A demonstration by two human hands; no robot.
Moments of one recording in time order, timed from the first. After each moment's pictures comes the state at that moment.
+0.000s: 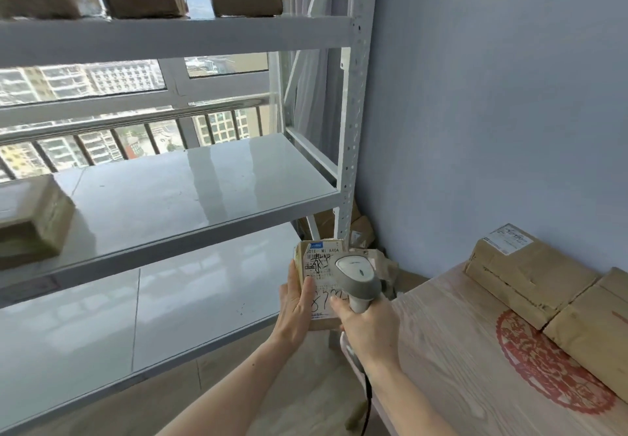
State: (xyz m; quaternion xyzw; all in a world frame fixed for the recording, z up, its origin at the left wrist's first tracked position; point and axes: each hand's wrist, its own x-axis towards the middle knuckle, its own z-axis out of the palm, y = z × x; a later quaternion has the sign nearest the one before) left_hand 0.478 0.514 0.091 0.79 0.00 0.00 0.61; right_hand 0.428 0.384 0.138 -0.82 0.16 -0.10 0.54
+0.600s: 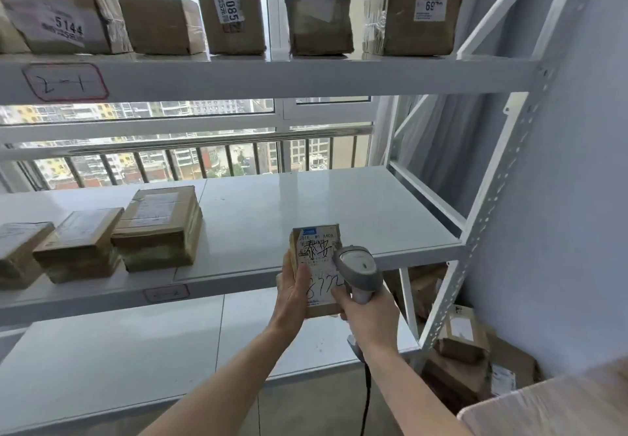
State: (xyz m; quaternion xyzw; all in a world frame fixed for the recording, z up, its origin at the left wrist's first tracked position) left_hand 0.538 0.750 0.135 0.73 0.09 0.14 0.66; right_hand 0.522 0.604 0.172 -0.80 0.06 -0.05 0.60
